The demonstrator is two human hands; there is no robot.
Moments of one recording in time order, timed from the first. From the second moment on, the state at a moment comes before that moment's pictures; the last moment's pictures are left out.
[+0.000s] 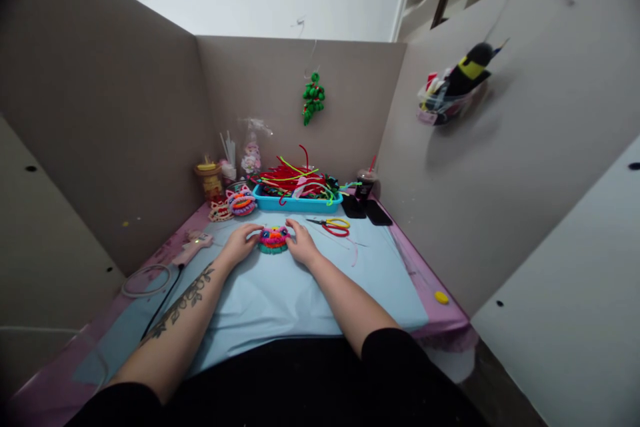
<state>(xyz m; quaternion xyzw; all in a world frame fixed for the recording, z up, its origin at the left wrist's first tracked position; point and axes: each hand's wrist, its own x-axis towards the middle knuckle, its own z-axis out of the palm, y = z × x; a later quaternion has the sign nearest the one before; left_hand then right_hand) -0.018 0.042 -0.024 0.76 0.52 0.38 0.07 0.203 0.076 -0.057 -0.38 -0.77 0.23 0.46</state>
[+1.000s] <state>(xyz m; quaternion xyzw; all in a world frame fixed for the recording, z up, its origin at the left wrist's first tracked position) -0.025 0.043 -0.035 0.78 0.47 0.35 0.23 0.206 0.079 -0.057 -0.39 -0.79 0.29 0.38</state>
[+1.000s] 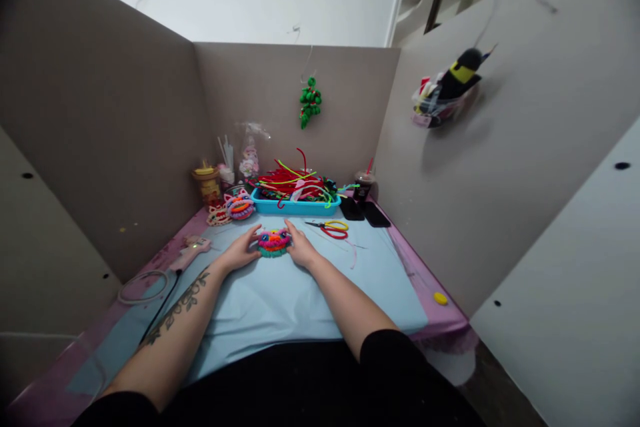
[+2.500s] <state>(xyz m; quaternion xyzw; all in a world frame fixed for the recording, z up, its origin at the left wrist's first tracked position) -0.025 0.043 -0.027 0.79 0.50 0.33 0.12 0.202 0.079 -0.053 -0.40 -0.70 0.38 0.45</state>
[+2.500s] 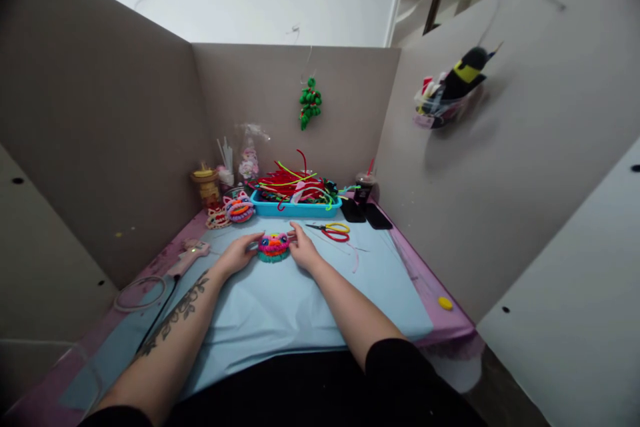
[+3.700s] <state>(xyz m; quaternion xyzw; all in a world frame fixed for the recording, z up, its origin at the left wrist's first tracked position) -0.007 0.027 -0.032 0.78 0.54 0.30 0.10 0.201 0.255 0.066 -0.41 -0.90 -0.06 0.10</state>
